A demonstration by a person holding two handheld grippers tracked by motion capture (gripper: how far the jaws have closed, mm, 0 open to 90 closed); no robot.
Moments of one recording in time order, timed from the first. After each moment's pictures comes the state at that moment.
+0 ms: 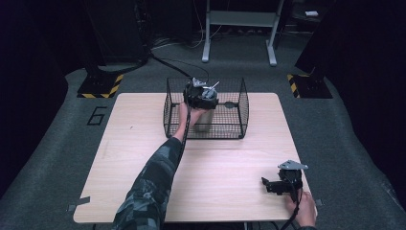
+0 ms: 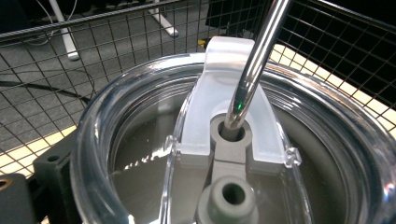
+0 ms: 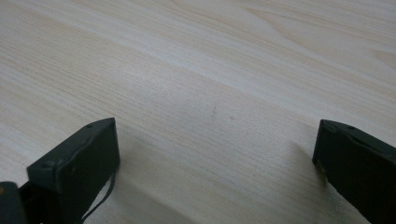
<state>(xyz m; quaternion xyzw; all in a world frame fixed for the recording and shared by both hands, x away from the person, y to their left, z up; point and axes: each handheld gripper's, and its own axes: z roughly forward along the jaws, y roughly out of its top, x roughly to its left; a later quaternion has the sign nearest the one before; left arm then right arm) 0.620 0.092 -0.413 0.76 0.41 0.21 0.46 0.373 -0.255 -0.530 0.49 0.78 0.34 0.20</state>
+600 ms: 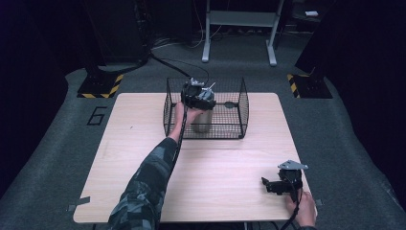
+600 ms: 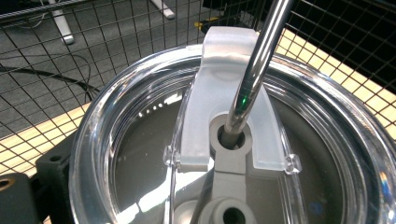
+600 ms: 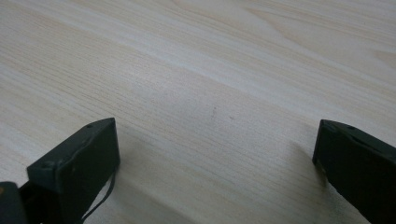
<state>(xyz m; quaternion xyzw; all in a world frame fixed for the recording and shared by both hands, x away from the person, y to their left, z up) 0.617 0.102 -0.407 0.78 0.41 0.19 0.43 0.373 -0.255 -0.530 0.49 0.78 0.34 0.20</state>
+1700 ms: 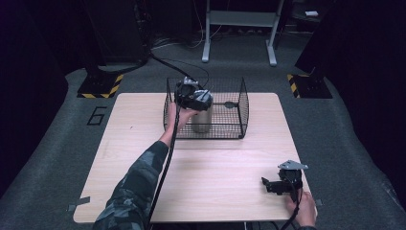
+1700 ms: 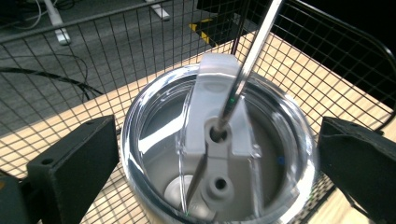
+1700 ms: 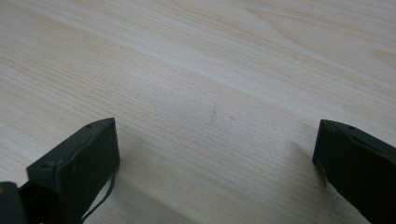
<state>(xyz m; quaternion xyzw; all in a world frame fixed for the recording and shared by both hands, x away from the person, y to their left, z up) 0.588 0.124 -0.378 0.78 0.40 0.18 0.44 0.373 -0.255 -0.530 0.49 0.78 0.33 0.21</state>
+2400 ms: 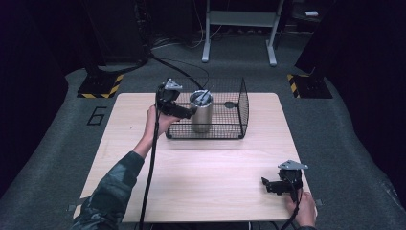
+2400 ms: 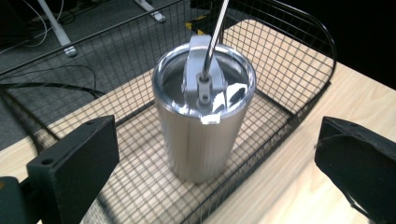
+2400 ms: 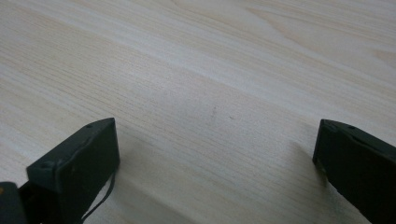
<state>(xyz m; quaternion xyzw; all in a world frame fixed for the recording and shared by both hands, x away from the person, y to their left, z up) 0.524 0.175 -0.342 0.80 0.36 0.20 0.43 0.373 -0.256 -0.530 0.49 0.78 0.33 0.21</state>
